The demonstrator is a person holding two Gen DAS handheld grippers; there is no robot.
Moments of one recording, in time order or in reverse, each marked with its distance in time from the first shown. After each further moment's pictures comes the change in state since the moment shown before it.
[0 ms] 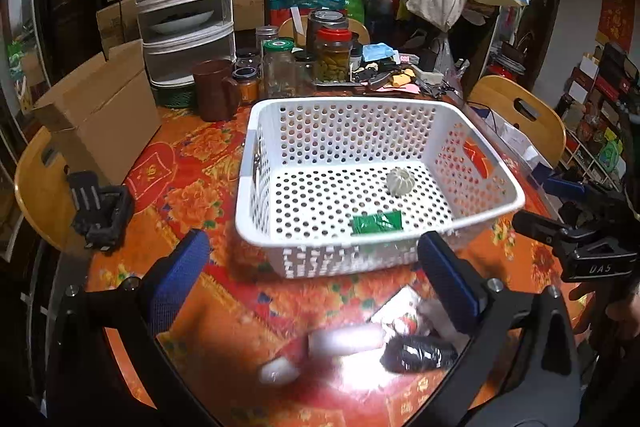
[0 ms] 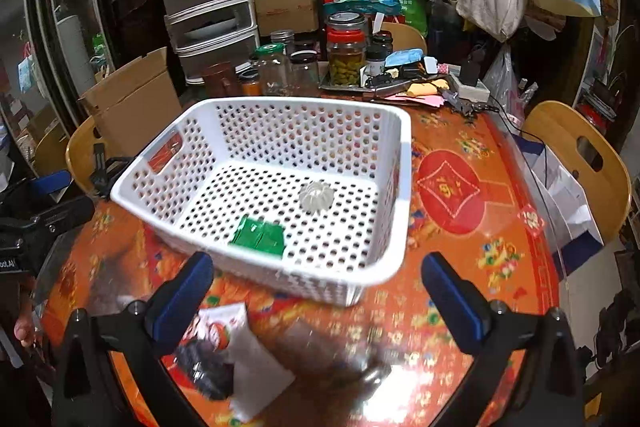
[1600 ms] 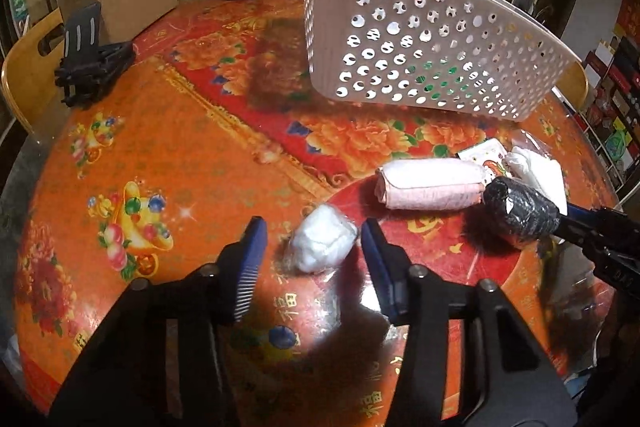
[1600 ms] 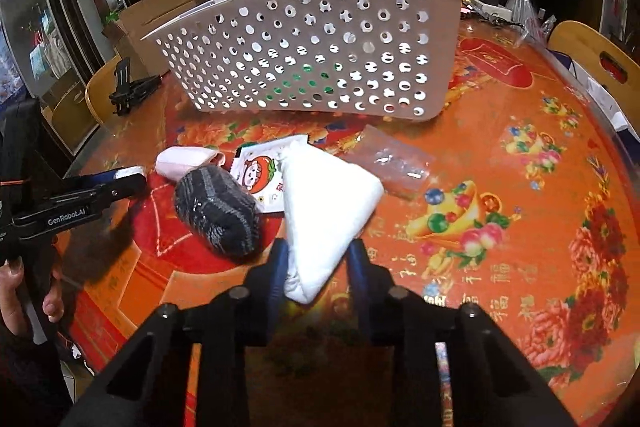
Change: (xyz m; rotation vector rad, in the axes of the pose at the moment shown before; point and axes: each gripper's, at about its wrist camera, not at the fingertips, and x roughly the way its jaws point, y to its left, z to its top) left arm 0.071 0.044 -0.161 -0.064 0.174 0.003; right arm 0.043 0.042 -0.152 0.041 0.102 0.091
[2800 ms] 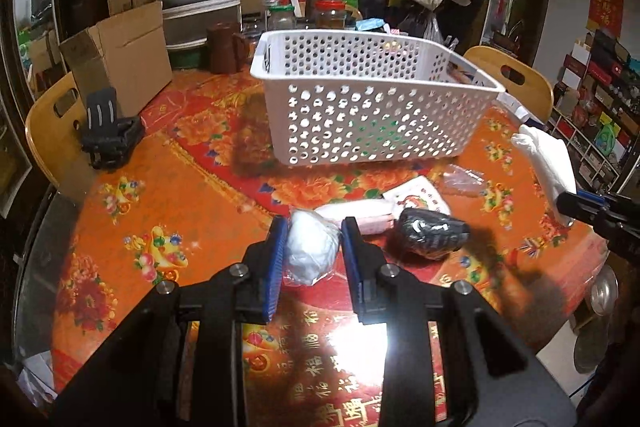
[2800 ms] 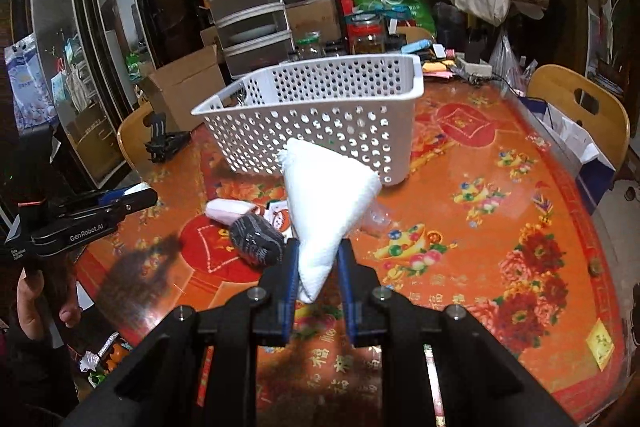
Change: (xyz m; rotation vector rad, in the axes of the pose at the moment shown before) left arm -0.107 -0.042 -0.003 0.079 -0.190 -0.013; right arm -0.113 -0.005 -0.008 -0.010 -0.212 0.025
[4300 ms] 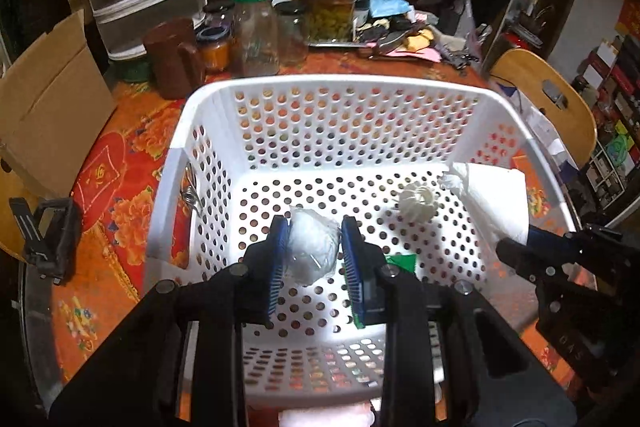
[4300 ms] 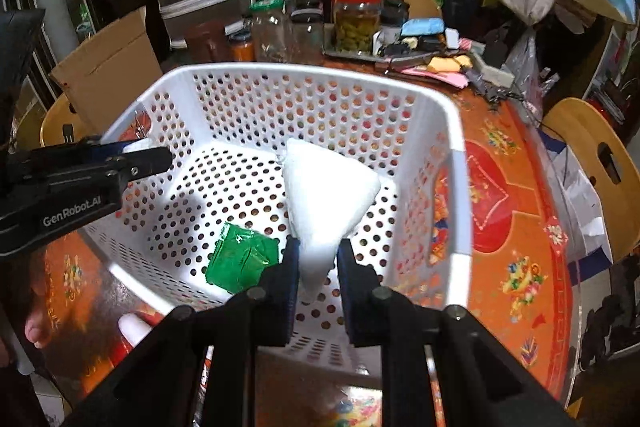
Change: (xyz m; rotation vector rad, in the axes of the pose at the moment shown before) left arm 0.197 -0.020 0.206 -0.042 0.229 0.004; right arm 0.178 -0.026 0.171 -0.077 0.277 -0.146
